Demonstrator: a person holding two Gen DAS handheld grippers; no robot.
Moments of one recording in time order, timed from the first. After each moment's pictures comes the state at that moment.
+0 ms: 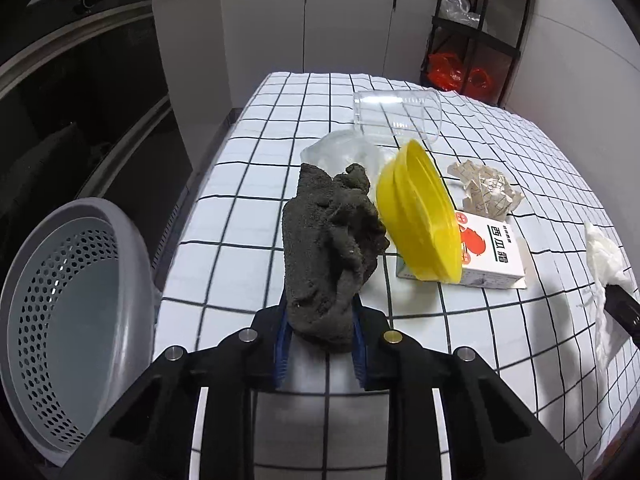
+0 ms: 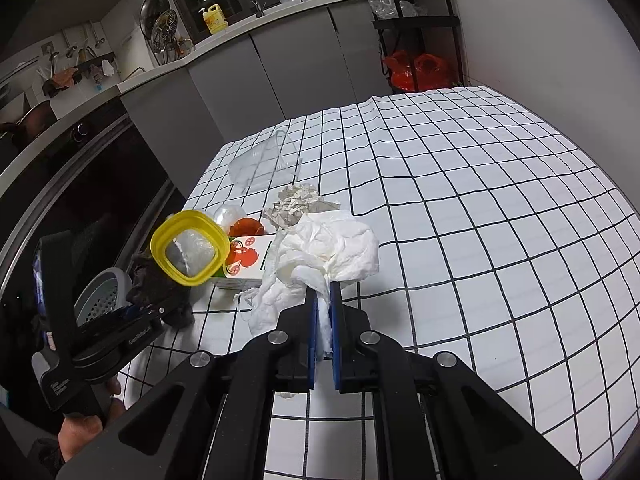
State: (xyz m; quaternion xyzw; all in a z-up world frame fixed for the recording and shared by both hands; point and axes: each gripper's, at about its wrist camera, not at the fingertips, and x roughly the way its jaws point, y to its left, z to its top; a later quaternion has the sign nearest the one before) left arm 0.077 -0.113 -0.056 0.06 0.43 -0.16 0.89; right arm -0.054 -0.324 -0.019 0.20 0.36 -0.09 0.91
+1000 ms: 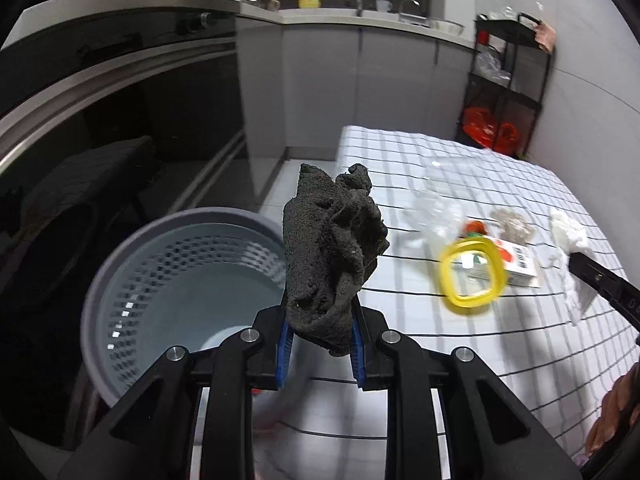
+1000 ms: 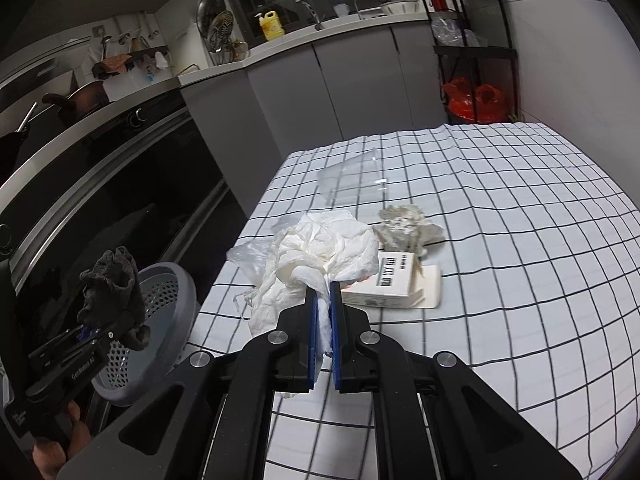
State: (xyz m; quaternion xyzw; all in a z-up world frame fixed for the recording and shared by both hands) left arm 0.030 0.011 0.003 0.04 0.36 -0.09 0.93; right arm -0.035 -0.254 0.007 0.17 0.32 -0.01 0.93
